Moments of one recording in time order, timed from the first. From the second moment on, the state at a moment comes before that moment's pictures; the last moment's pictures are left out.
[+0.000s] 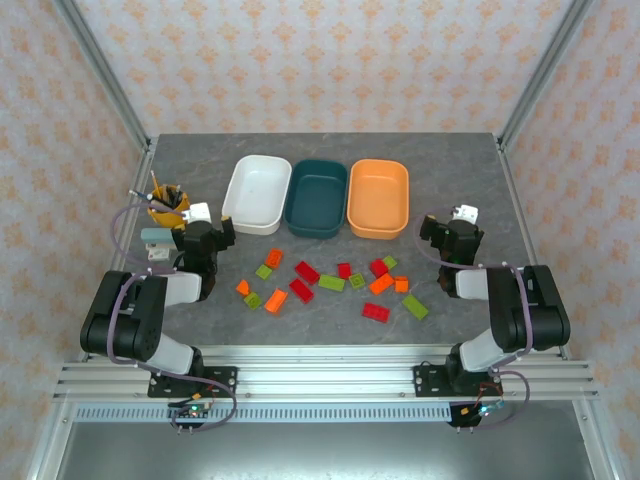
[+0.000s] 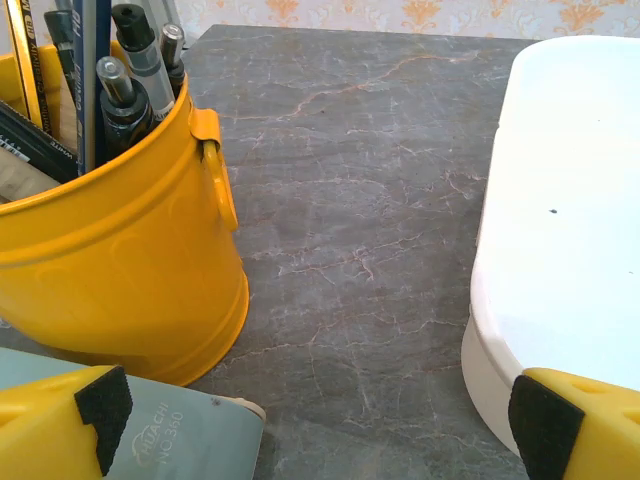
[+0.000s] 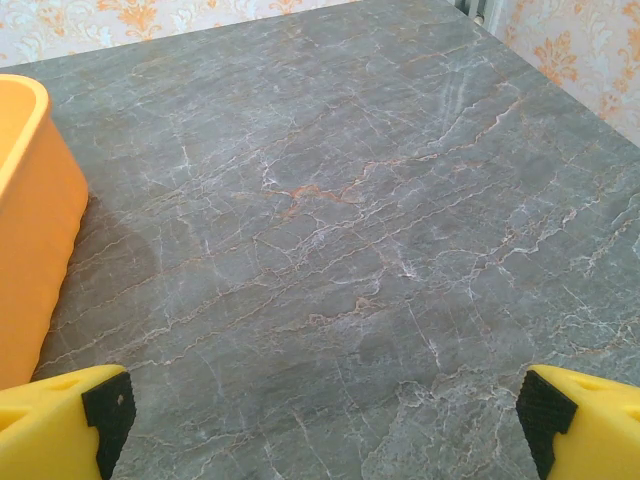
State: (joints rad) left arm -0.05 1.48 0.40 0.65 -0.37 -0.11; right arm 0.03 1.52 0.41 0.68 0.24 0.18
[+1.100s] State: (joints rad) left arm -0.08 1.42 0.45 0.50 -0.41 -0.10; right arm 0.03 1.46 0.42 0.58 0.27 0.19
